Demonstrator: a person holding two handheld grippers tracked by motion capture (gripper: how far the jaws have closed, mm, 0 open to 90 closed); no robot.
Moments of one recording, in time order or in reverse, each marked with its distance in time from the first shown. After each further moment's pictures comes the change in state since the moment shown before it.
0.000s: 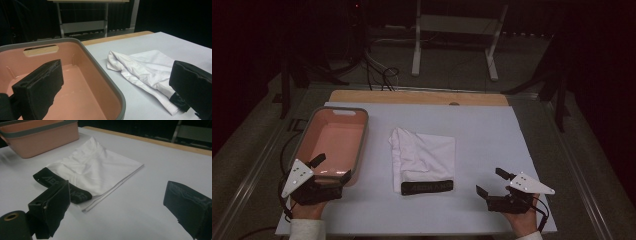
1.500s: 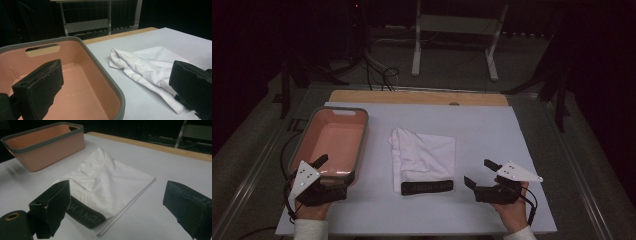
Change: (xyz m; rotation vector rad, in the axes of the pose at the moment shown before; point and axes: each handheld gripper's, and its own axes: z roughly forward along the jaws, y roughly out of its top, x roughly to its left) left arm -0.009 -0.004 0.006 0.013 0.035 0.038; right arm 0.020 0.037 0.022 0.006 0.020 0.032
